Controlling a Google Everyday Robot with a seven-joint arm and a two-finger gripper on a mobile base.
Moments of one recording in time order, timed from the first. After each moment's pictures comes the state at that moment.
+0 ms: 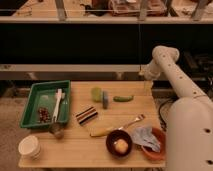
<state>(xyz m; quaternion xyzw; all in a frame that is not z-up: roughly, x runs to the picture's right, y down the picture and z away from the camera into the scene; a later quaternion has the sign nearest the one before) 0.256 -0.038 0.901 -0.25 -0.11 0.03 0.96</state>
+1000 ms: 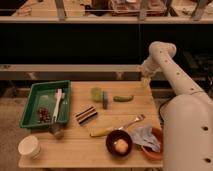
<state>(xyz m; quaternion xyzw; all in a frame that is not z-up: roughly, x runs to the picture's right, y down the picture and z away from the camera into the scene) 0.214 -0.074 0.880 -0.24 -0.12 0.00 0.96</state>
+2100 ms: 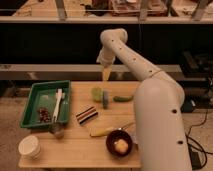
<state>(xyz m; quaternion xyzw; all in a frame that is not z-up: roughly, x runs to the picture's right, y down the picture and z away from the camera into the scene) -0.021 -0.117 0.871 -0.22 -0.16 -0.10 0.96</state>
